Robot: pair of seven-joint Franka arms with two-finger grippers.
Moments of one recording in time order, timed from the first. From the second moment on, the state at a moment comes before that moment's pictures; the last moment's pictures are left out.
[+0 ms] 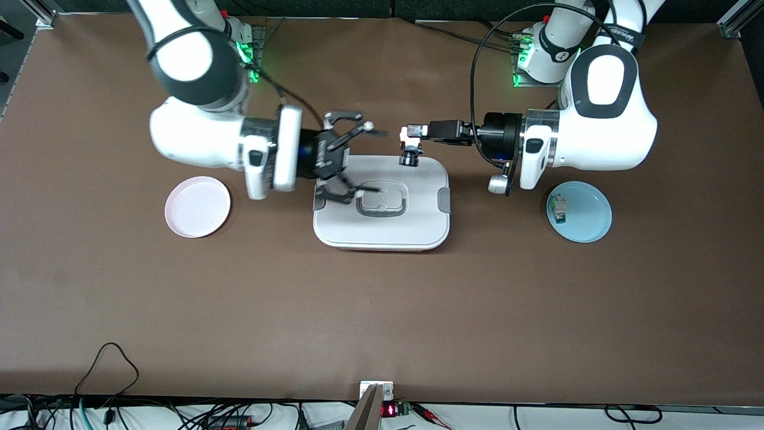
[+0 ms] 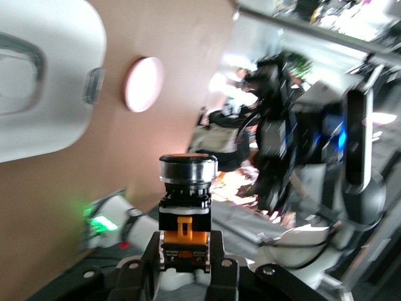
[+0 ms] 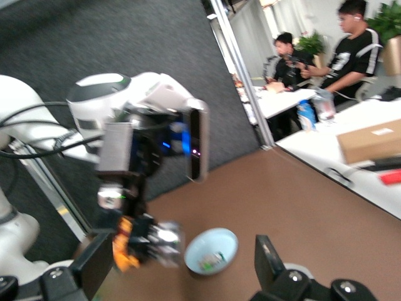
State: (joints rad) left arm 0.06 0.21 -0.45 -1.79 -1.25 1.86 -0.06; right arm 0.29 0.30 0.21 -1.70 1.53 2.21 -1.51
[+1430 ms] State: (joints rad) left arm 0.24 0.28 -0.44 -1.85 0.10 1.74 1.22; right arm -0.21 0.13 0.20 -1.87 0.63 1.82 -0.67
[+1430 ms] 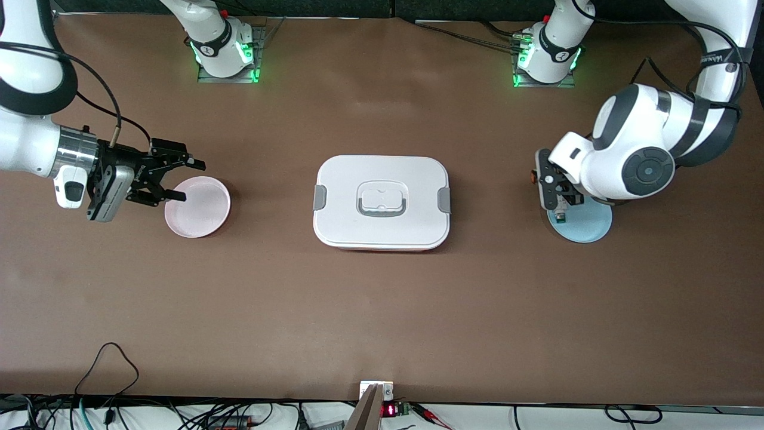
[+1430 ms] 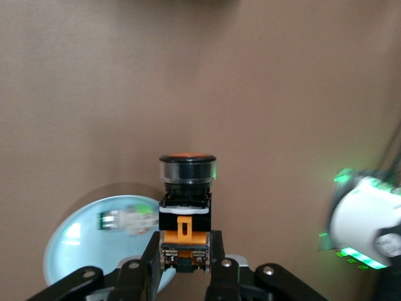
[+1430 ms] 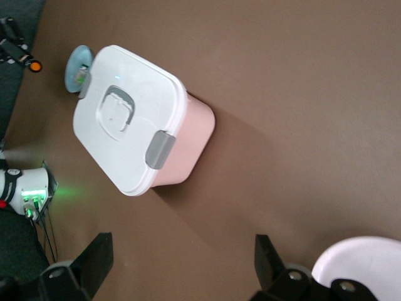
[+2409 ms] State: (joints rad) left arm 0.54 0.41 -0.43 -2.12 0.26 2.31 1.47; right arm -0.06 0.07 0.21 -1.70 -0.01 1.64 -0.16
